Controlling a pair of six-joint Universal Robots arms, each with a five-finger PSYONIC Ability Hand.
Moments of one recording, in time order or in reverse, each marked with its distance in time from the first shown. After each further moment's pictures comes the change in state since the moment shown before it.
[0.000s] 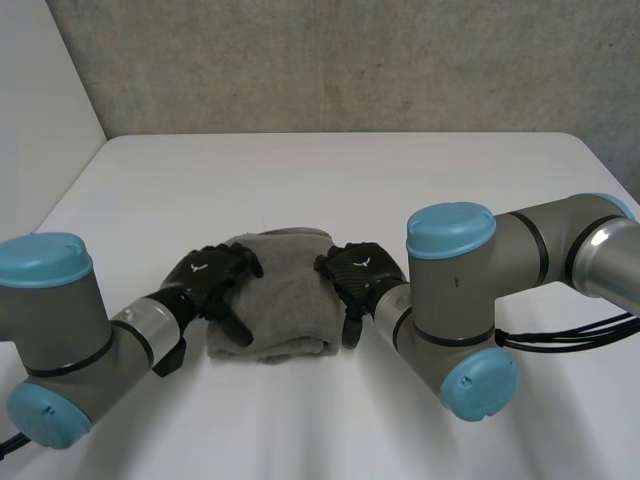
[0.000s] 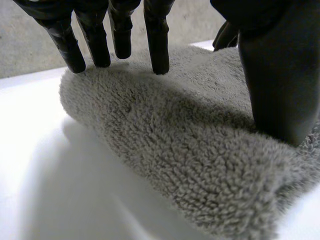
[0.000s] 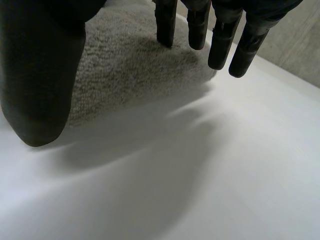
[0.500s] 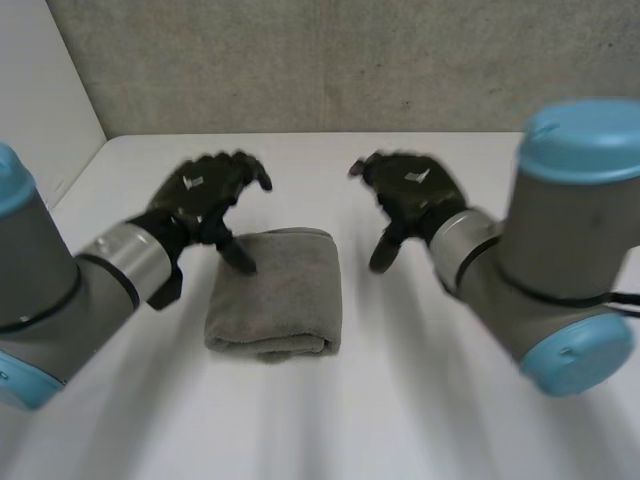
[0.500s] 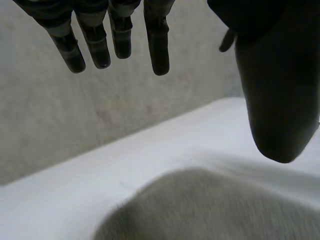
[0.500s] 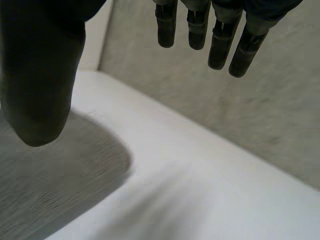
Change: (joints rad) left arm -0.081 0.242 0.189 -0.160 -0.054 -0.039; right arm -0.100 -0.369 0.098 0.006 0.017 0.096; left_hand -0.001 -0.002 0.000 0.000 0.000; right_hand -0.007 0.000 -0.001 0.000 0.000
